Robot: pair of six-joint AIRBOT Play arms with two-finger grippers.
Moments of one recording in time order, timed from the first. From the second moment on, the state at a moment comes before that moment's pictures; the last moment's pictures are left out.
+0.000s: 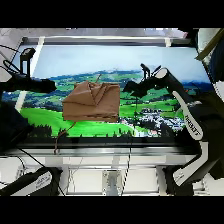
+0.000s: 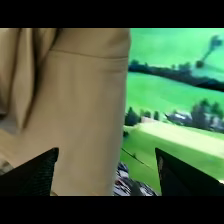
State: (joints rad) left arm 0.11 -1.17 1.26 1.15 -1.17 -1.21; right arm 0.14 -1.80 1.47 -0.75 1.05 1.42
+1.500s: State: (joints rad) left arm 0.11 -1.17 1.26 1.13 -1.17 -1.21; right arm -0.07 -1.80 2.05 -0.63 1.48 1.60
